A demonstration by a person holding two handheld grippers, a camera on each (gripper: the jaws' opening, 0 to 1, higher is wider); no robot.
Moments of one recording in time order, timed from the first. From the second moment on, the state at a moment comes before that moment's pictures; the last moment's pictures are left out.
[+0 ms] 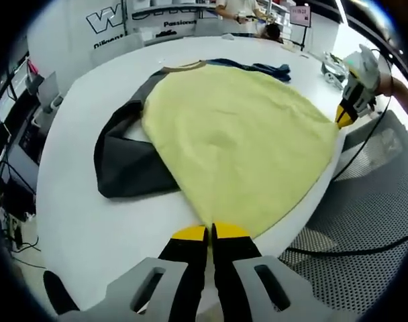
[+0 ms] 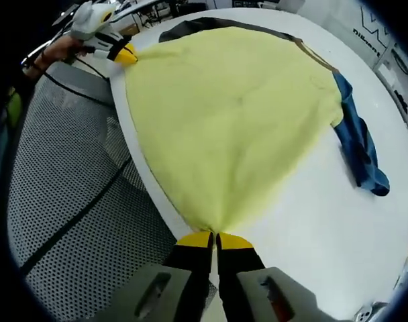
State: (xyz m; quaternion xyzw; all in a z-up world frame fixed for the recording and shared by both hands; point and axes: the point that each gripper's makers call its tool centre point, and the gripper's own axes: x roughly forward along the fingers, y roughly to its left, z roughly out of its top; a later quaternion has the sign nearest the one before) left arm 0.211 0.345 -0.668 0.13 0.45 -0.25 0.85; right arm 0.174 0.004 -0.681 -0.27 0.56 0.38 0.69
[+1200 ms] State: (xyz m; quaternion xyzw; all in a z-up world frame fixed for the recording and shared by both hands) left arm 0.188 0.347 -0.676 0.18 0.48 -0.26 0.82; right arm 0.166 -0.001 -0.687 -0.28 0.59 0.34 0.67
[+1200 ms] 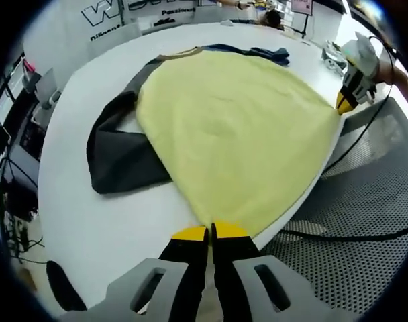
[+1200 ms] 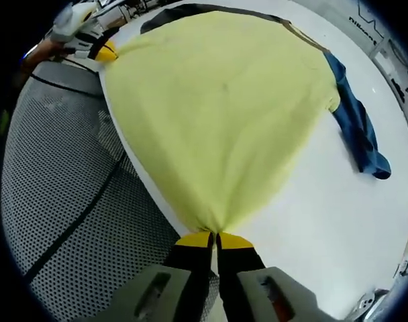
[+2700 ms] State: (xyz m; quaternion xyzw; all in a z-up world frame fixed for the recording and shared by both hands) left arm 0.252 0.340 -0.581 0.14 0.28 -0.12 0.94; right arm 0.364 -0.064 -0.648 -0.02 0.43 0.12 0.89
